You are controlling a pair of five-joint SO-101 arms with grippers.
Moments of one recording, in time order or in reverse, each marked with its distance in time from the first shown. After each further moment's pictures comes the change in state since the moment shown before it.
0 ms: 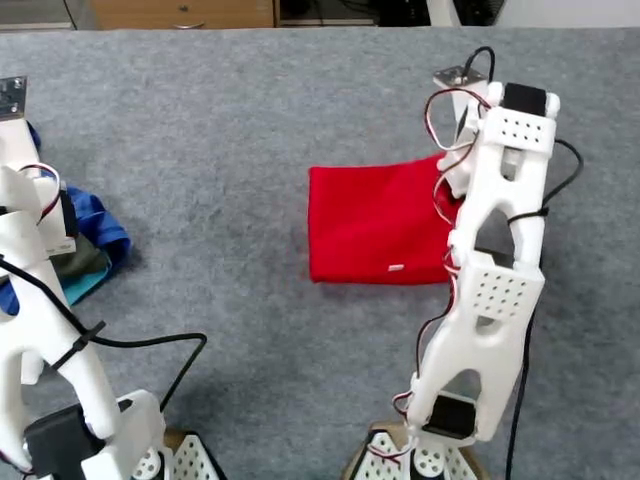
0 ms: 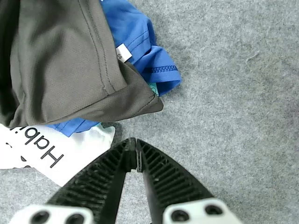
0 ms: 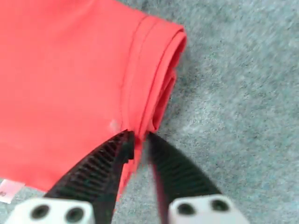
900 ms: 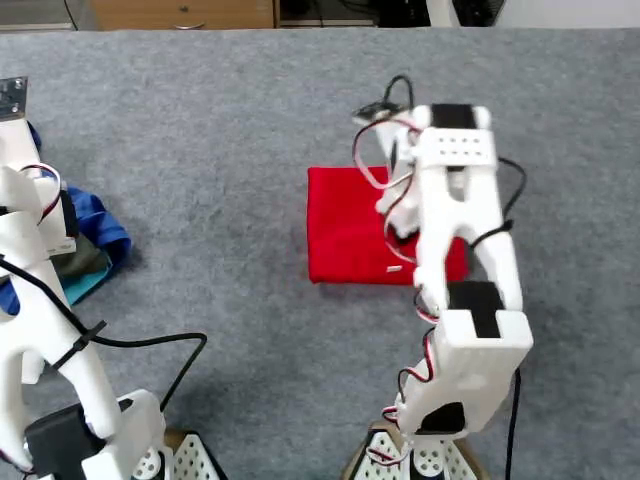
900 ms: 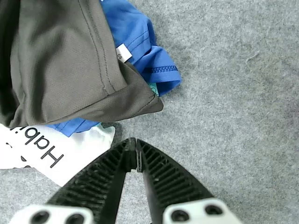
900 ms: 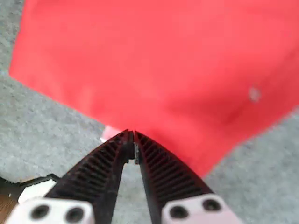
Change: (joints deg) left arm 0.0 0.0 0.0 0.0 0.0; right arm -15.1 -28.0 42.1 -5.5 -1.8
